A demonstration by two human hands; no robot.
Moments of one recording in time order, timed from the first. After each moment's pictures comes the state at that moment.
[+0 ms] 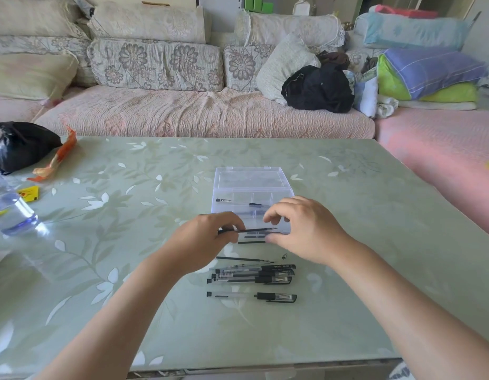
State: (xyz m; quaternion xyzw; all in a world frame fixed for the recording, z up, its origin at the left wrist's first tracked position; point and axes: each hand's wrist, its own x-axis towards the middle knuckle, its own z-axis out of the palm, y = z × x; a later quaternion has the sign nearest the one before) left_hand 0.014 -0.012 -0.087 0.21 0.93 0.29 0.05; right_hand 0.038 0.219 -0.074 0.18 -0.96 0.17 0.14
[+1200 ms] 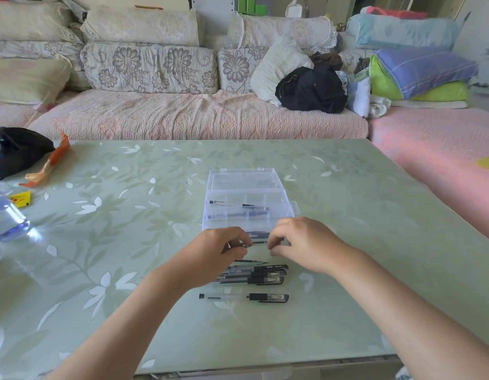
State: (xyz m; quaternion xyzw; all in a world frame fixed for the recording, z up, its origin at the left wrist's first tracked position) left_hand 0.030 0.011 -0.098 0.22 0.90 0.37 0.11; right_hand 0.045 0.234 -0.085 0.14 -0.98 0.15 -0.03
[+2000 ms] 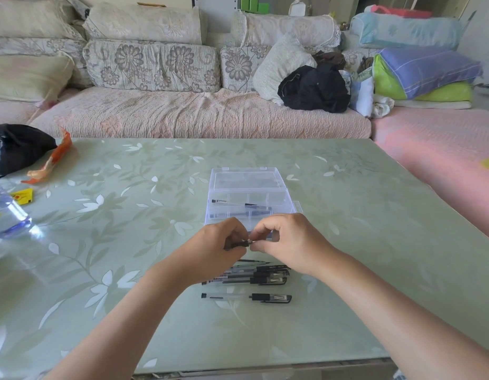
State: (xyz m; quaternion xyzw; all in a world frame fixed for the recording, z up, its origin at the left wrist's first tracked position) left_hand 0.027 0.008 -0.097 0.24 0.89 0.37 0.08; right_hand 0.051 0.204 -0.082 0.12 -0.93 0.34 0.02
